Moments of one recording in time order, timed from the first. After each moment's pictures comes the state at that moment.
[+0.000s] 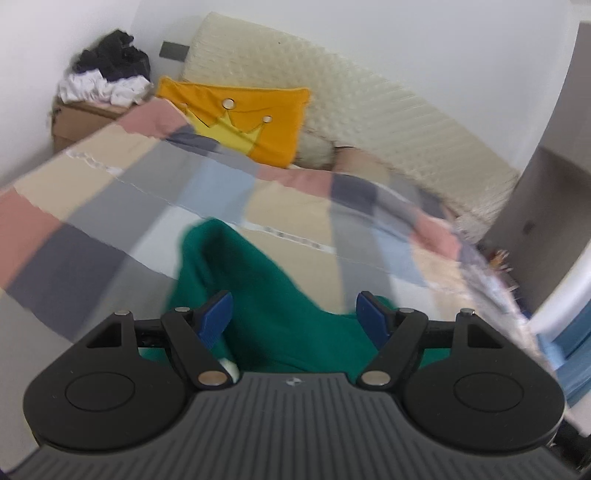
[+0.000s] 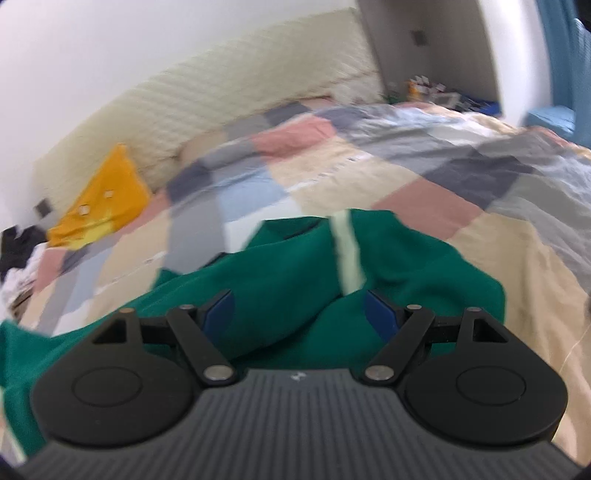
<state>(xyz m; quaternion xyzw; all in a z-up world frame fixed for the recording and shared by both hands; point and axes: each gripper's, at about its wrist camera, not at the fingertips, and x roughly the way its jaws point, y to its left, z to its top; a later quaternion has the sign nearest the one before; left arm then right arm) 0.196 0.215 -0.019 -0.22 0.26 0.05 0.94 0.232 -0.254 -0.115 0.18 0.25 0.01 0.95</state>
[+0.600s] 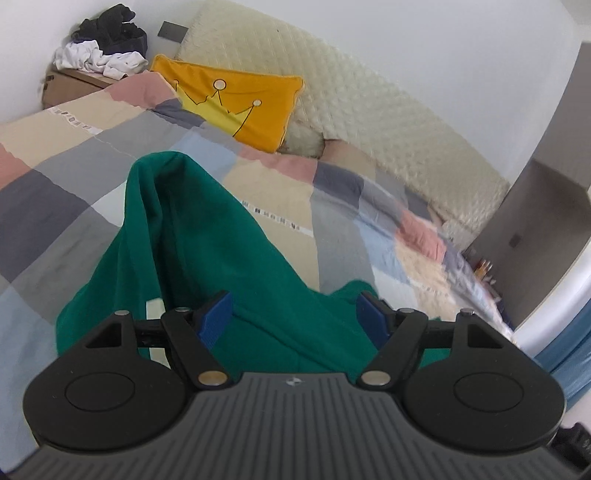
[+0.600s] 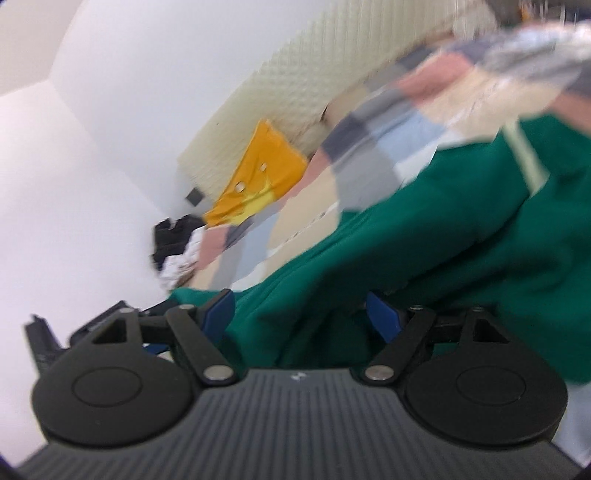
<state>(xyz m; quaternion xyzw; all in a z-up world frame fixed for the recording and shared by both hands) 0.217 0.174 -0.087 -0.26 0.24 0.03 0.94 0.232 -0.206 -0.135 0.33 0.28 0.26 0.86</state>
